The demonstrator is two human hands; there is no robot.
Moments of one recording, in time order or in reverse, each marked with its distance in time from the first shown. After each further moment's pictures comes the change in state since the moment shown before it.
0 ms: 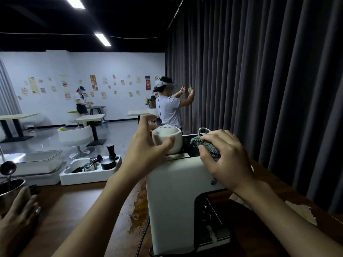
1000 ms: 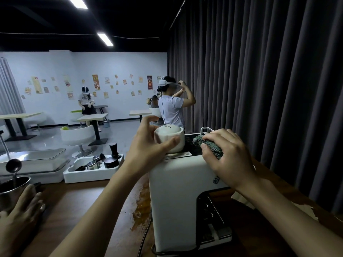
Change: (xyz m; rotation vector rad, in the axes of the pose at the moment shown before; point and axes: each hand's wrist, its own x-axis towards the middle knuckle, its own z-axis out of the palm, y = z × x) left_hand 0.004 -0.009 0.000 -0.096 -0.009 -0.029; right_hand 0.003 -0.004 -0.005 -0.007 -0.044 -0.008
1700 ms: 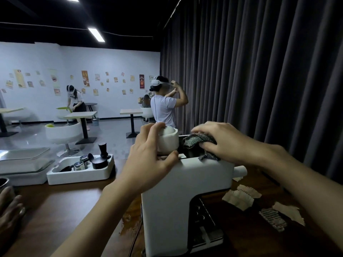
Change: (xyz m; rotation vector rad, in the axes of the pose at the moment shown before) left_hand -0.022 0.003 0.008 0.321 -0.135 0.171; right_hand 0.059 0.003 -0.033 -0.110 -0.689 0.089
